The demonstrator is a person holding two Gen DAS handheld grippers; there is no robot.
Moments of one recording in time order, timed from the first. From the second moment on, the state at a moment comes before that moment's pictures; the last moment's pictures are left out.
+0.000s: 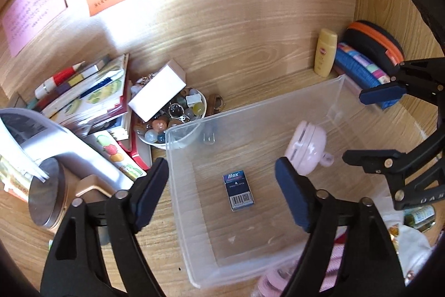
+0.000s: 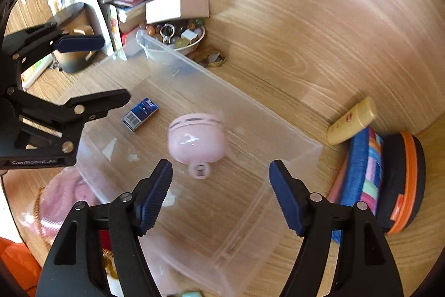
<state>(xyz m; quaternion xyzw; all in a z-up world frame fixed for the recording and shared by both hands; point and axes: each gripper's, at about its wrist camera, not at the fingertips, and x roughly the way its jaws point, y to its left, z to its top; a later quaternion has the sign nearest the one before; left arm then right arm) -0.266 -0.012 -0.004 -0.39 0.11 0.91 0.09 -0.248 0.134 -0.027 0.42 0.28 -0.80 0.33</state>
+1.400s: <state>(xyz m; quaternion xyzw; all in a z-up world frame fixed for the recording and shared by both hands) -0.131 -0.053 -0.036 -0.42 0.01 0.91 0.06 -0.116 0.266 -0.017 0.35 0.14 -0.89 0.26</state>
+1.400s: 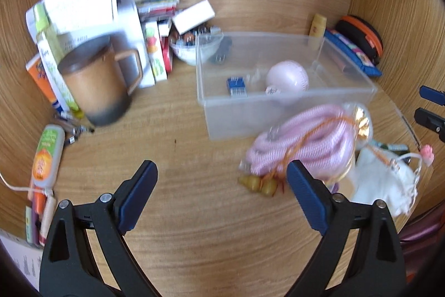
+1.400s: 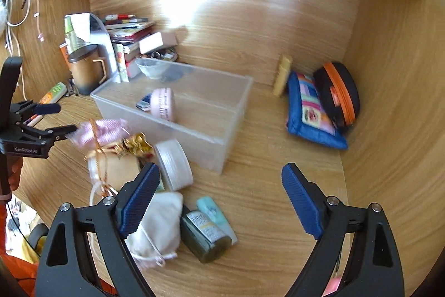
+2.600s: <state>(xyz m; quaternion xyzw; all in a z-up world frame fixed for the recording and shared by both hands) -0.150 -0.027 -0.087 -0.44 0.03 0.90 0.06 -0.109 0.300 -0.096 0.41 0.08 -0.87 0.26</state>
